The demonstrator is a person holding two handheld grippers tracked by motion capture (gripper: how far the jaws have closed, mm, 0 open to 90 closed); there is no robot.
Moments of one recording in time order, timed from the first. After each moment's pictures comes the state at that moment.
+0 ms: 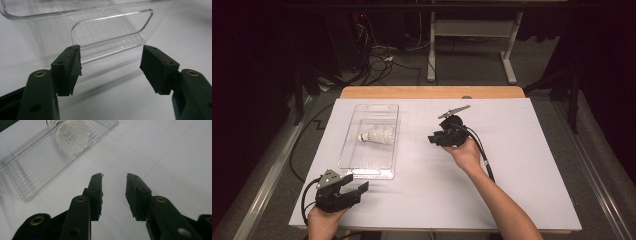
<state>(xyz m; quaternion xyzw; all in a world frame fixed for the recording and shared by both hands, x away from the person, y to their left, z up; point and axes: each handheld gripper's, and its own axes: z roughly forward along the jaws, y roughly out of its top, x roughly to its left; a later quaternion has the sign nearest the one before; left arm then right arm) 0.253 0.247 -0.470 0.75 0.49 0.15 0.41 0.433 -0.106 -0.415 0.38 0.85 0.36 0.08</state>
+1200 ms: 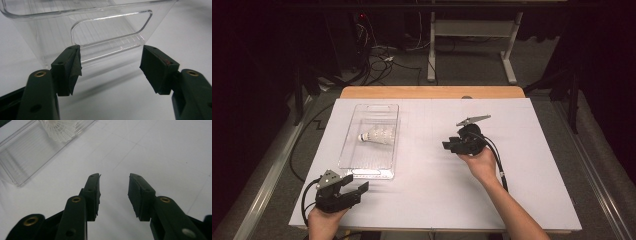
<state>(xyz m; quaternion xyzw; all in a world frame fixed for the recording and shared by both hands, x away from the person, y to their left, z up) 0.253 0.246 -0.470 0.75 0.50 0.14 0.42 0.409 -0.151 -0.423 0.41 0.83 0.37 0.09</state>
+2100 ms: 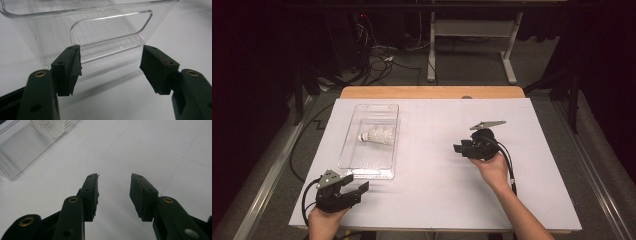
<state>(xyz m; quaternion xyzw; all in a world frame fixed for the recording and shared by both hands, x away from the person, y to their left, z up) 0.253 0.246 -0.470 0.75 0.50 0.14 0.42 0.394 -0.183 -0.425 0.43 0.81 0.38 0.10</state>
